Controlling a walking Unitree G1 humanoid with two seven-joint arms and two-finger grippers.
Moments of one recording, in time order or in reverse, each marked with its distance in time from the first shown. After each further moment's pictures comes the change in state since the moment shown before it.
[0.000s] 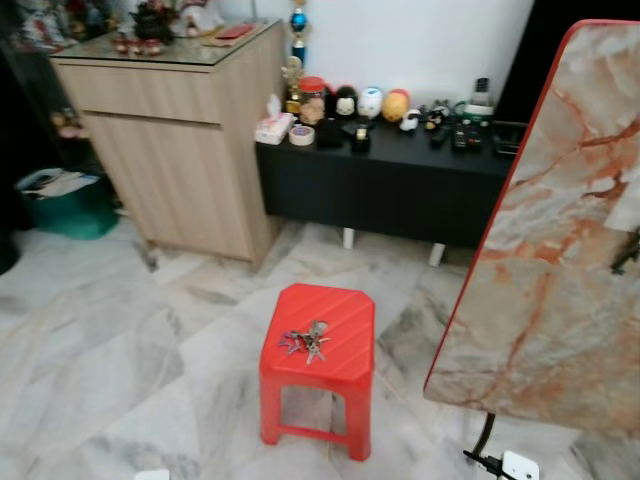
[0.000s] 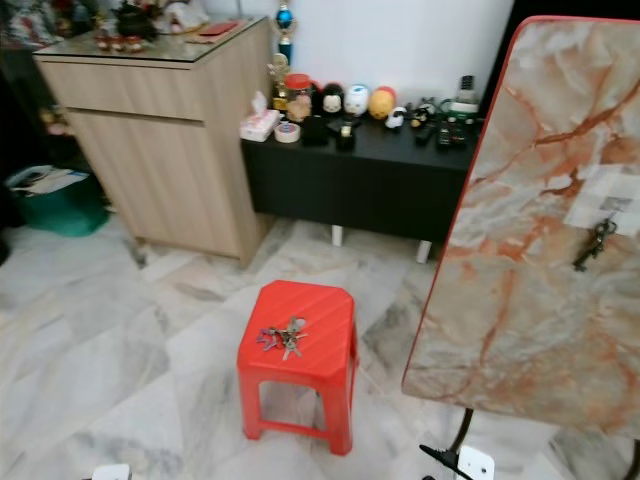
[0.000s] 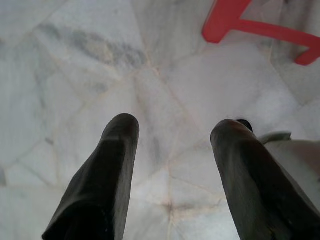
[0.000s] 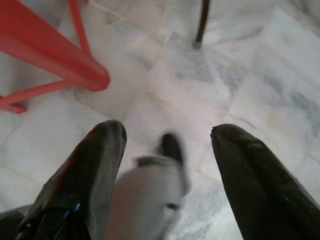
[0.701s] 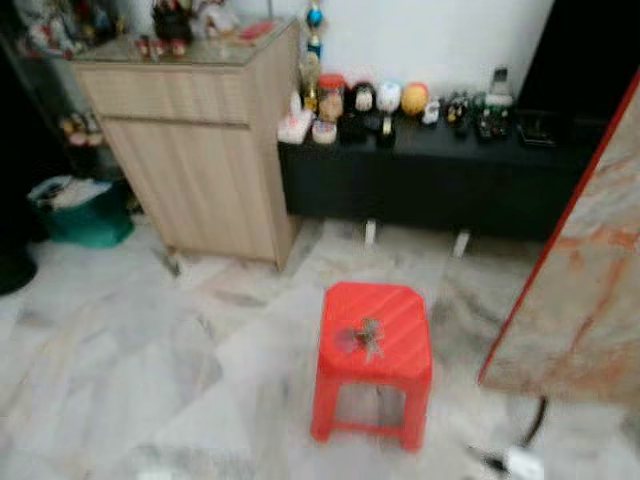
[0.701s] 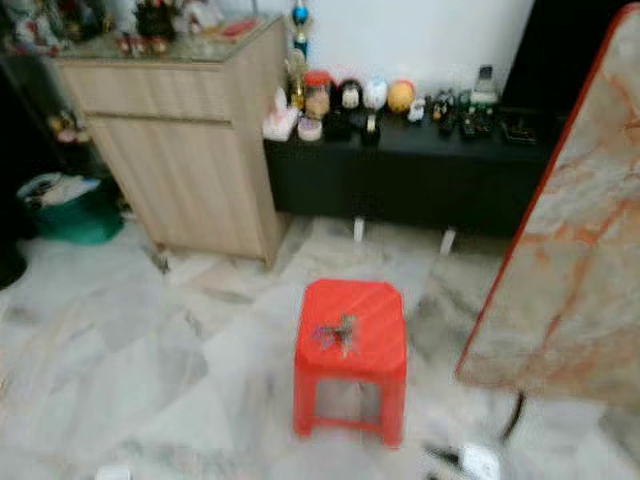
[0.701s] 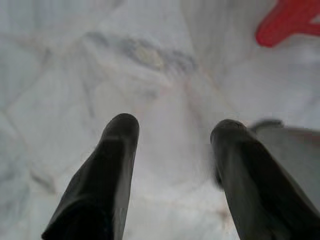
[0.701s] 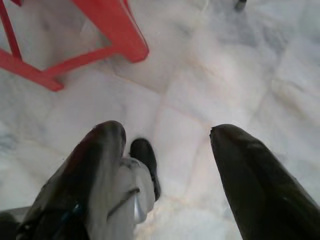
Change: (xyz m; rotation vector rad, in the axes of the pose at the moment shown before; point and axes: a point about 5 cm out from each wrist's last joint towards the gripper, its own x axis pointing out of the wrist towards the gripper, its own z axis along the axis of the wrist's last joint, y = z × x) left arm -0.001 -0.010 -0.006 -0.005 0.018 -0.032; right arm -0.003 -0.014 -0.006 0.009 0.016 -0.035
